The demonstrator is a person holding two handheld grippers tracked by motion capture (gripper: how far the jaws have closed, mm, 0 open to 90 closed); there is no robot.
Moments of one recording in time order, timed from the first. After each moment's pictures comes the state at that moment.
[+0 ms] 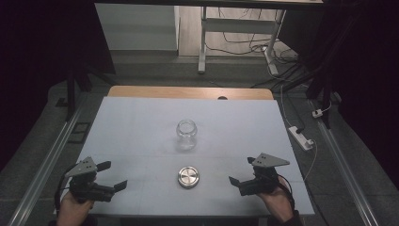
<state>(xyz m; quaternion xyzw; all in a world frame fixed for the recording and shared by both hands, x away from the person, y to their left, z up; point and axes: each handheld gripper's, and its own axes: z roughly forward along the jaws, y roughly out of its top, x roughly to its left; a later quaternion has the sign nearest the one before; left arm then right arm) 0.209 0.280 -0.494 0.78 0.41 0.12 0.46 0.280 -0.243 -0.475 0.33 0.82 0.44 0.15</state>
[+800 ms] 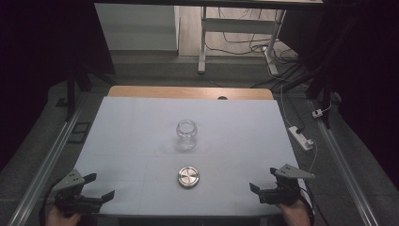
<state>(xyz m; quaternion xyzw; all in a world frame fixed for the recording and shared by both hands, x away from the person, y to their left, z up) 0.180 0.304 -0.516 0.77 0.46 0.13 0.42 0.255 -0.300 -0.487 0.41 0.79 0.42 0.17</state>
